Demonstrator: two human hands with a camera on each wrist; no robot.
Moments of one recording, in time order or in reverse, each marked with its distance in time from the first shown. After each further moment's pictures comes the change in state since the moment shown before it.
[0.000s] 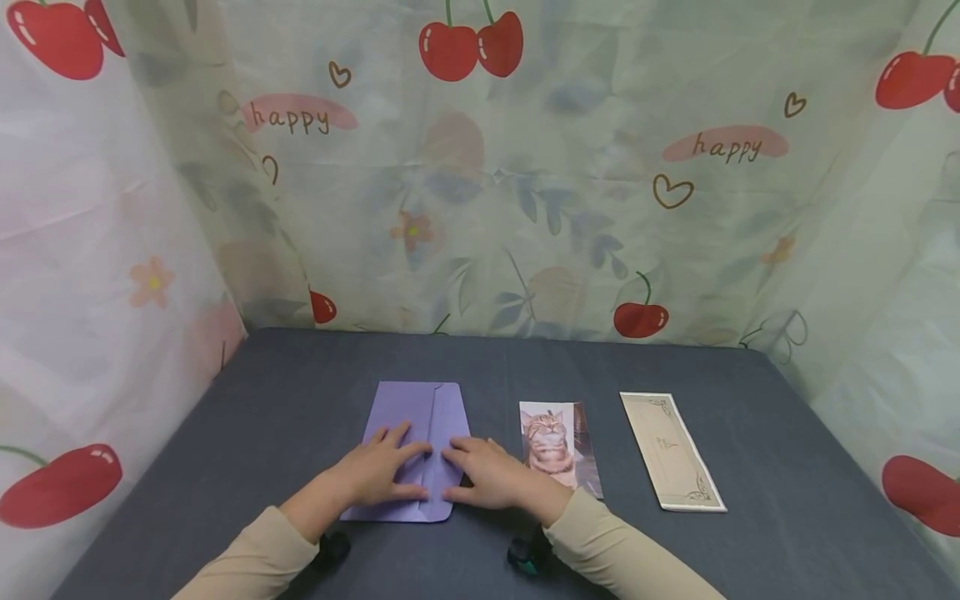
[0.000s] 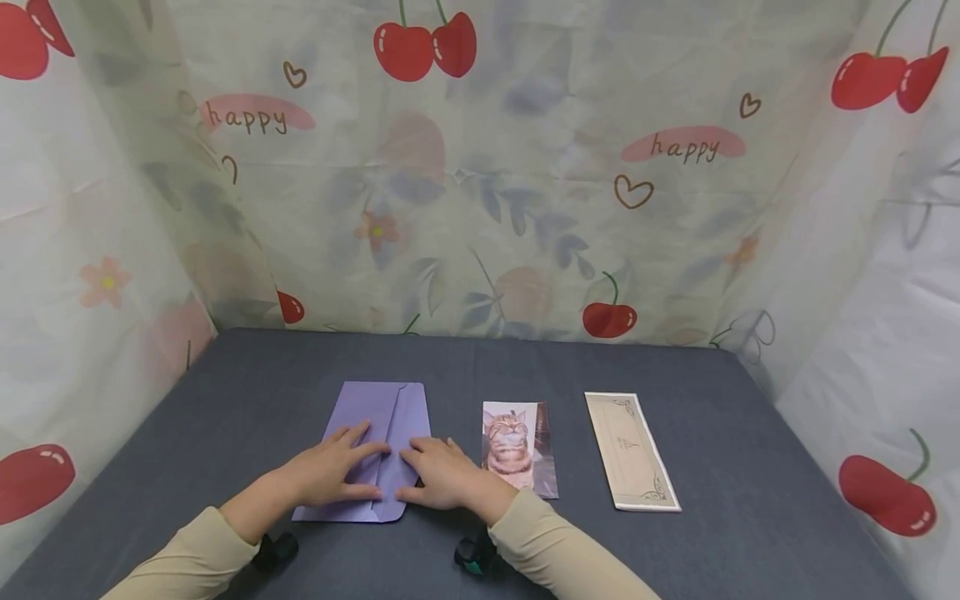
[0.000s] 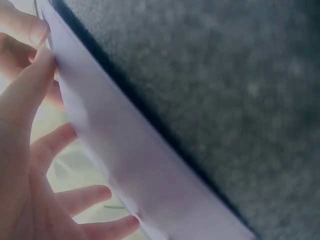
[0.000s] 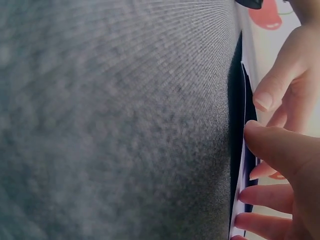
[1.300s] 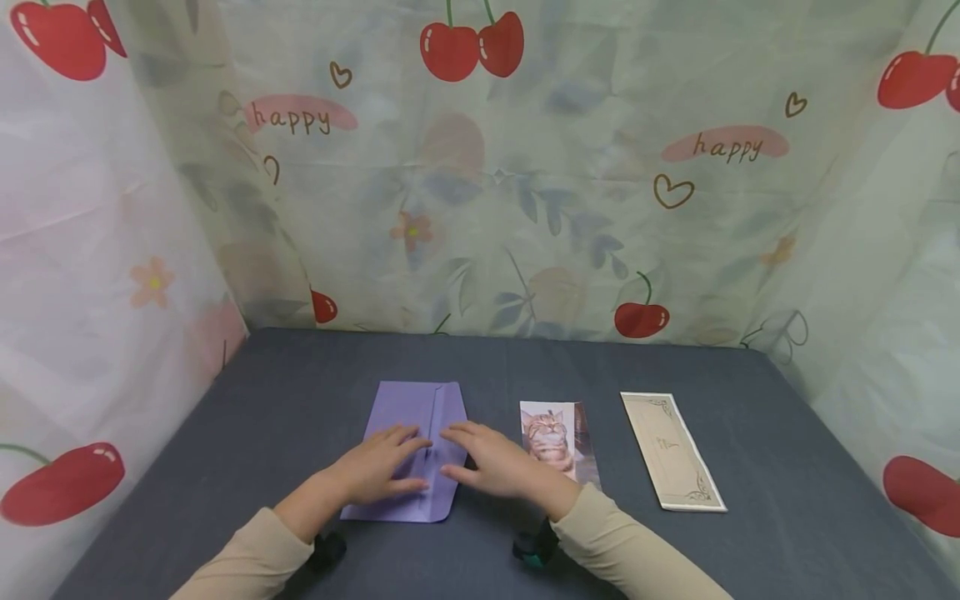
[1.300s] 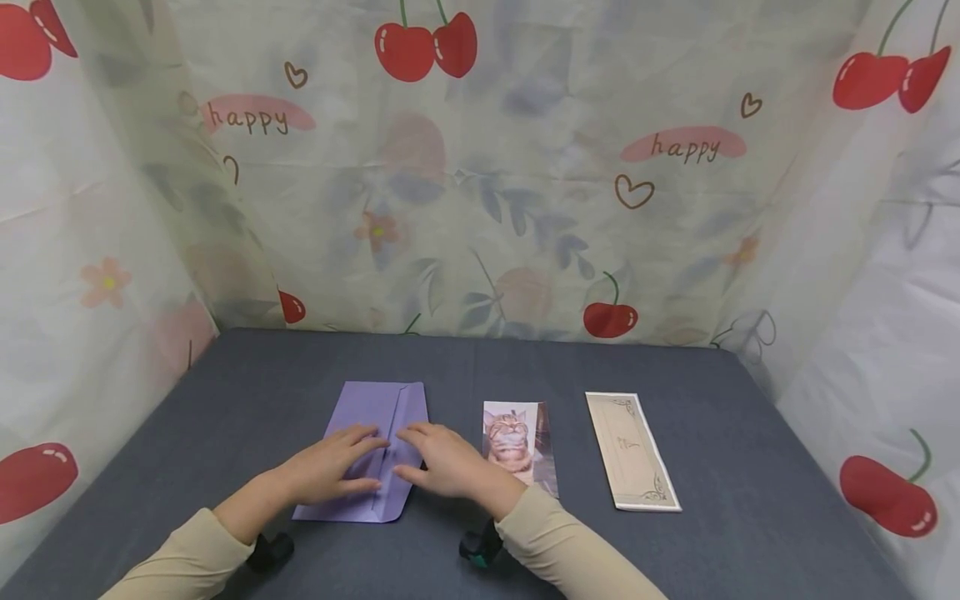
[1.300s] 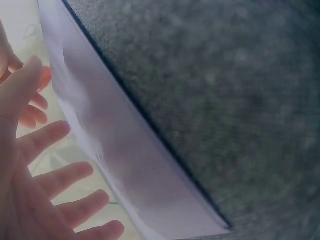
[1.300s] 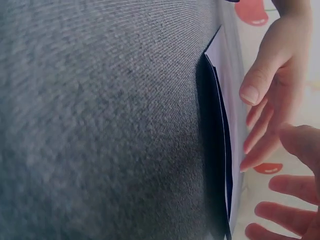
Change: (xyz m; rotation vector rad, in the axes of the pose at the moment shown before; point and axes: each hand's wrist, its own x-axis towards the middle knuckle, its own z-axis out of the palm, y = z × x) left_hand 0.000 -0.008 0.001 0.032 0.118 0.232; right_hand 0.000 0.005 -0.015 0.134 0.125 -0.061
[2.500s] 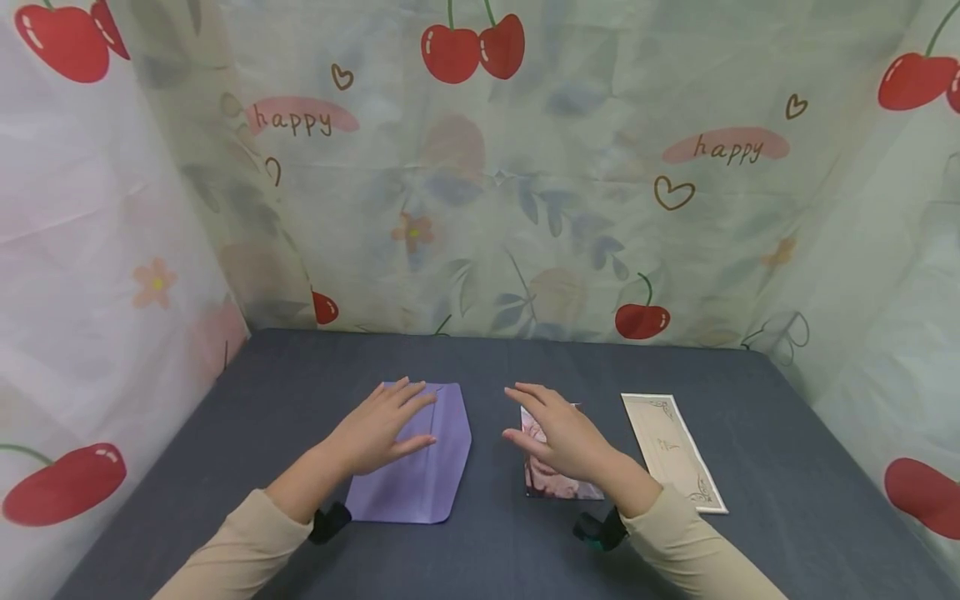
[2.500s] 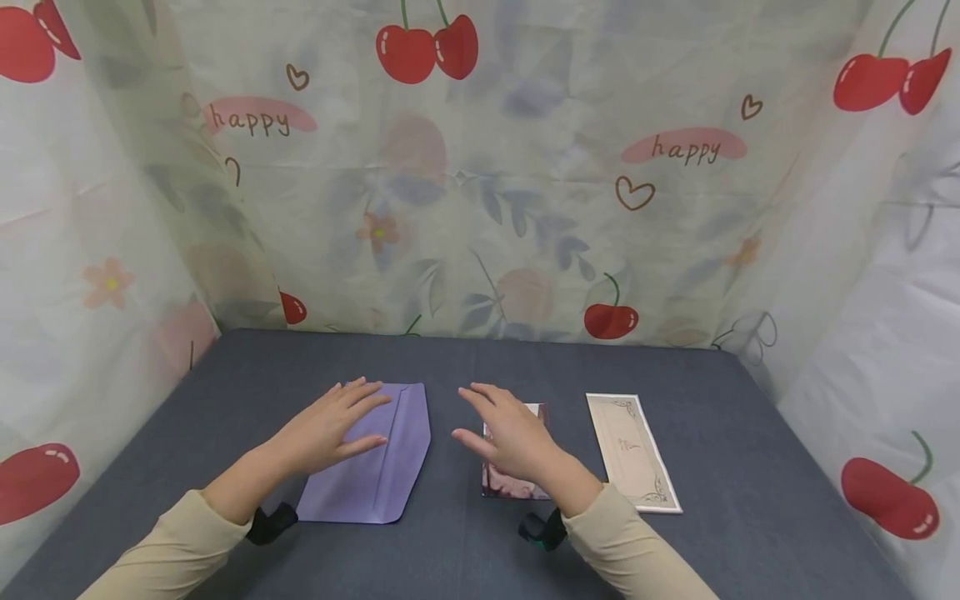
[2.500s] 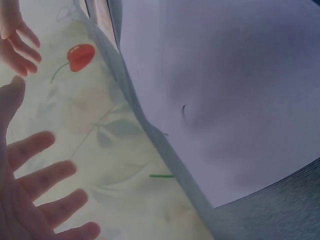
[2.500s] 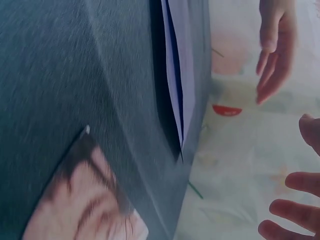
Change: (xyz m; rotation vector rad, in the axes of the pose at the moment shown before) left_hand 0.015 0.017 -0.046 0.139 0.167 -0.031; right_hand -0.053 0.026 -0.058 -0.107 0.288 0.095
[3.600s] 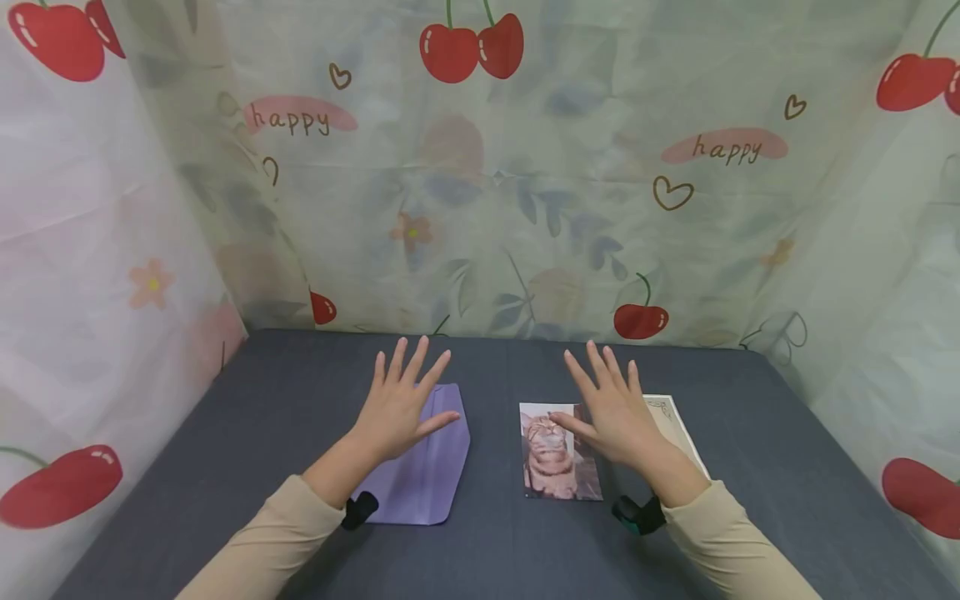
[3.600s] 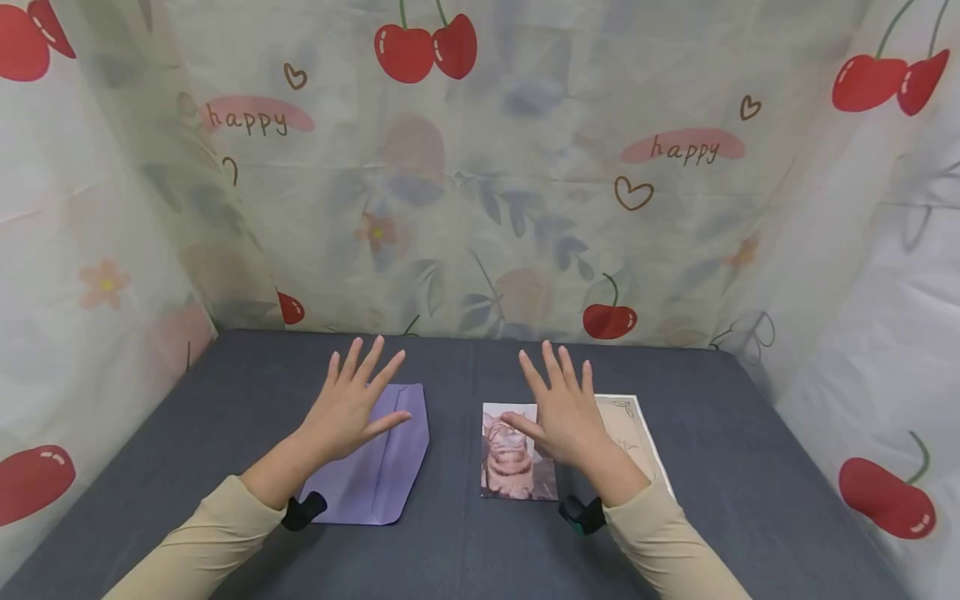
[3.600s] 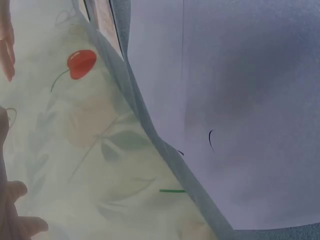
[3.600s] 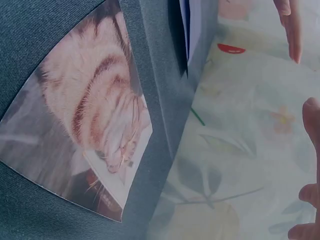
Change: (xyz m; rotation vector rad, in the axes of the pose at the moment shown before) left_hand 0.031 0.012 0.009 0.172 0.148 -0.155; right_hand -0.014 0.046 -0.031 -0.243 -0.035 0.236
